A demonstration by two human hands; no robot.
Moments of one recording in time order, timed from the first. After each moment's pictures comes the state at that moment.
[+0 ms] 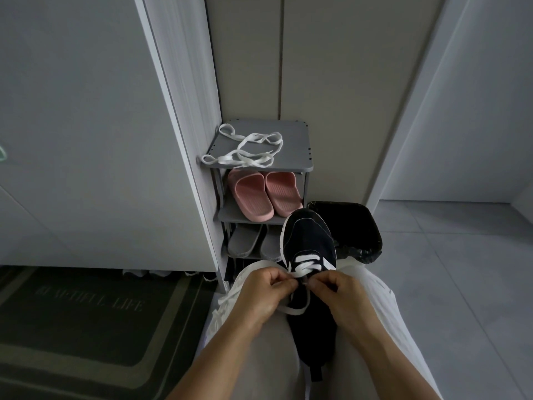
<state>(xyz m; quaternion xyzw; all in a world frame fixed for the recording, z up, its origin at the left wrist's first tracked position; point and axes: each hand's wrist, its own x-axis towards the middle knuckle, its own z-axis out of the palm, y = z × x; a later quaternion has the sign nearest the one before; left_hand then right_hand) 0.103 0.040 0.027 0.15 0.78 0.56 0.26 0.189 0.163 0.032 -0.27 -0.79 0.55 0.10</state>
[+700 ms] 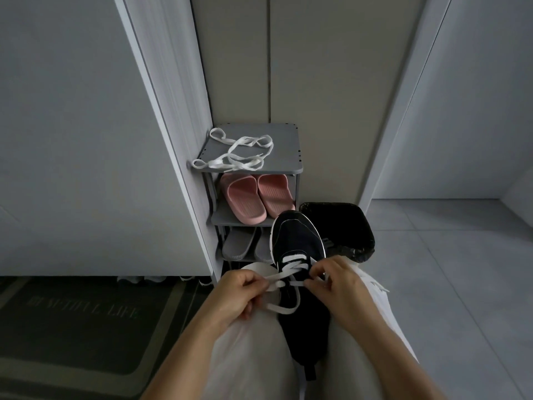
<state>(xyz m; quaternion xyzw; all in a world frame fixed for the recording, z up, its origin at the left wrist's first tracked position) 0.087 0.014 0.034 0.15 0.79 0.51 0.30 0.194 0.177 0.042 -0.20 -0.92 0.32 0.11</state>
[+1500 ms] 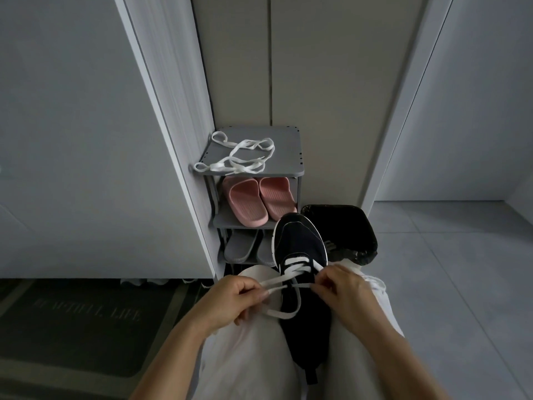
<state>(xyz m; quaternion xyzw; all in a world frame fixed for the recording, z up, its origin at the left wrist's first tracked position) 0.080 -0.002 0.042 0.26 0.81 0.41 0.33 0.198 0.187 0.035 -0.18 -0.94 0.25 0.10</state>
